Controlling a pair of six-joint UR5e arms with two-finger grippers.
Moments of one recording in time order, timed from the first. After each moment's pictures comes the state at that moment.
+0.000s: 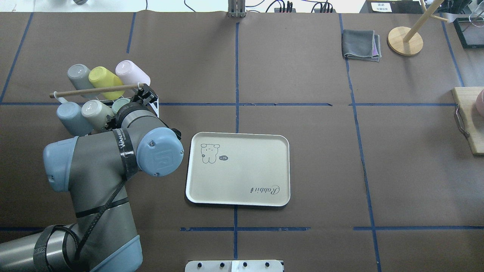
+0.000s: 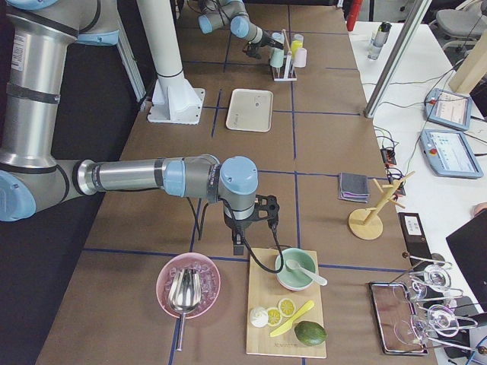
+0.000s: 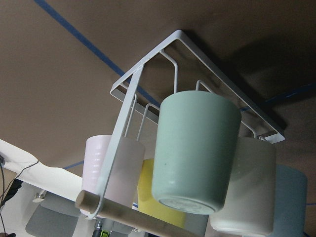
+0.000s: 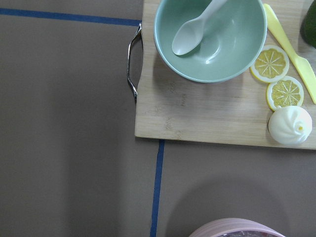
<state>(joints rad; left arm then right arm) -0.41 -2.14 -1.96 -0.95 -1.00 0.89 1.60 -1.82 1.93 -1.73 2.32 -0.13</state>
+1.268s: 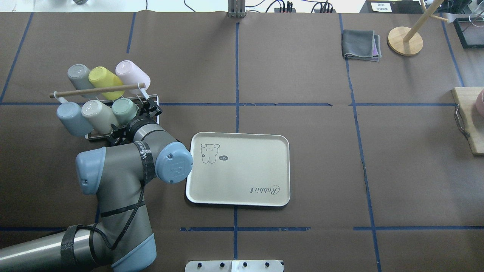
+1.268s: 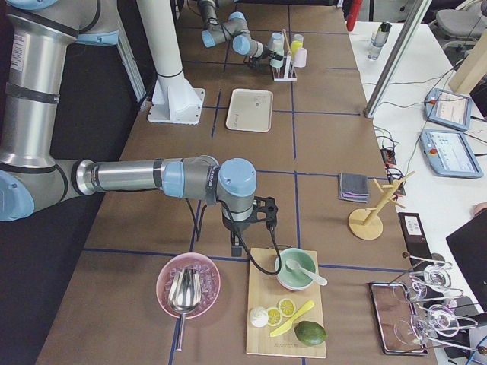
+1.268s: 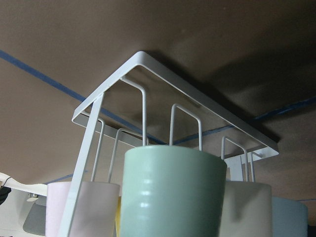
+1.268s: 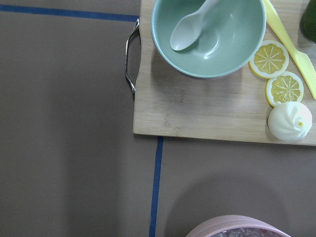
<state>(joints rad) -0.39 -2.13 -1.78 -1.02 -0.96 0.85 1.60 -1.82 1.93 -1.73 2.32 -0.13</state>
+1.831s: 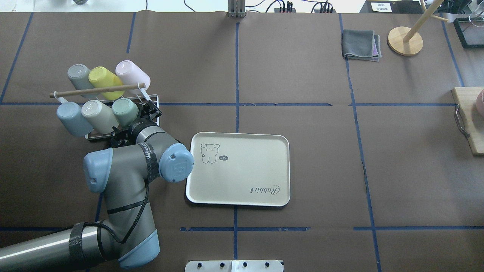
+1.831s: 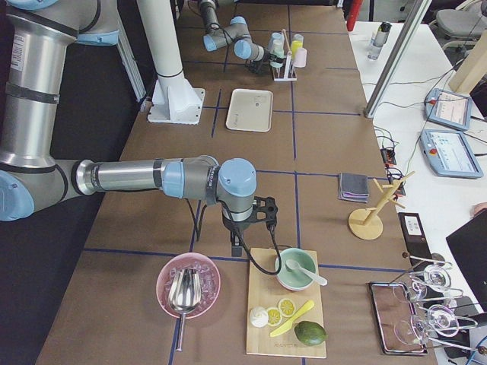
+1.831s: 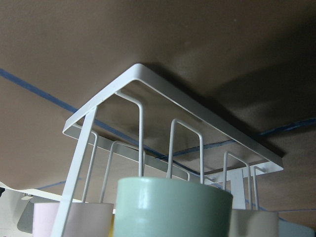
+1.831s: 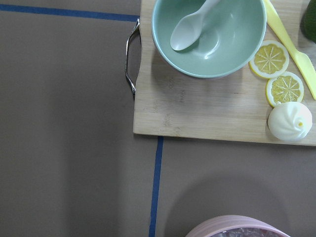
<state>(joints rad) -0.39 -2.13 -1.73 -1.05 -0.96 0.81 1.60 -1.82 1.93 -1.73 2.32 -0.13</state>
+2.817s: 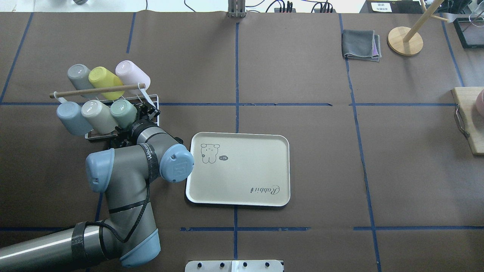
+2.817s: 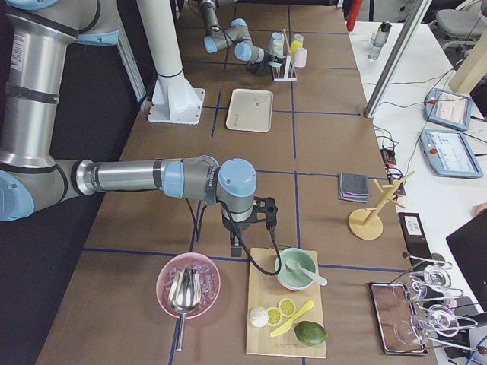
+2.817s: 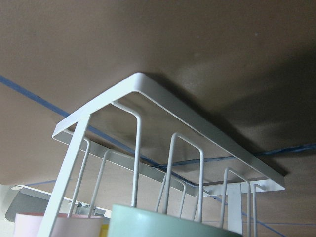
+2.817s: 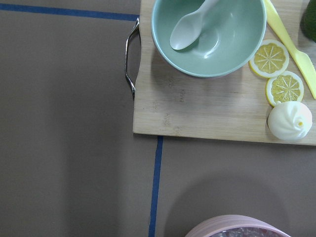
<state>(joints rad) -0.39 -2.13 -1.71 -1.06 -0.96 0.71 1.60 -1.83 1.93 -1.73 2.32 -0.13</state>
